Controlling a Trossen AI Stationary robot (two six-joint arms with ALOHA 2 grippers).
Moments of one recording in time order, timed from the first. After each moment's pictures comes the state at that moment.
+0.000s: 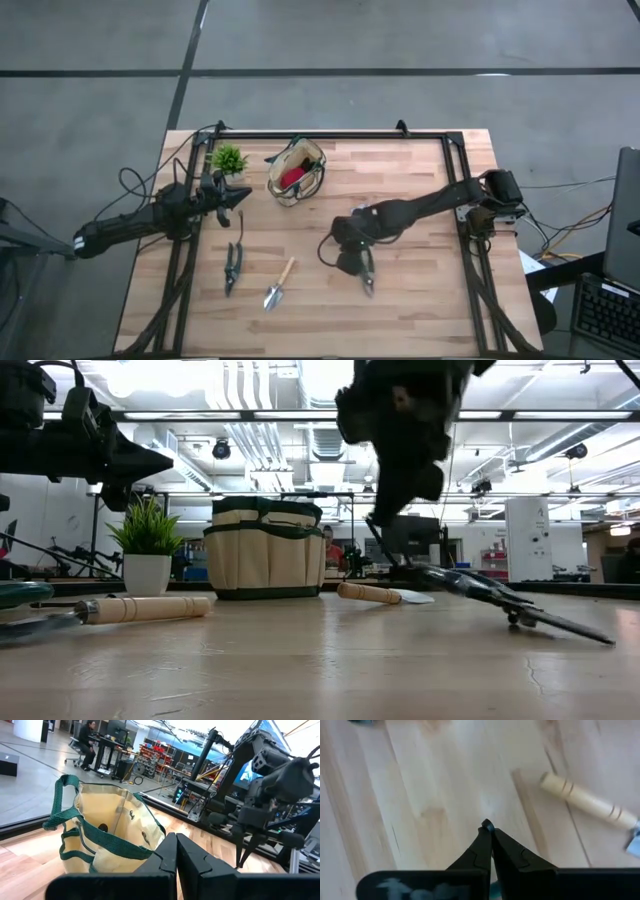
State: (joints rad) left arm 0.27 0.04 0.01 0.02 -0.03 -0.34; right arm 0.17 1.79 1.30 -0.62 -0.02 0.57
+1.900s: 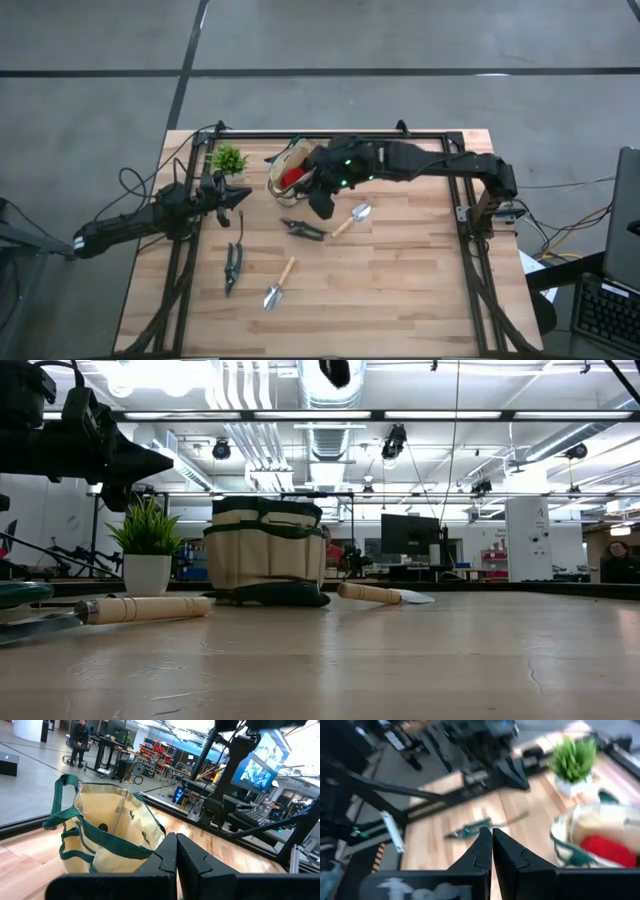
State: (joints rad) left arm 0.27 0.04 0.01 0.02 -0.03 -0.34; right arm -0.05 1.80 1.84 -0.57 -0.12 0.41
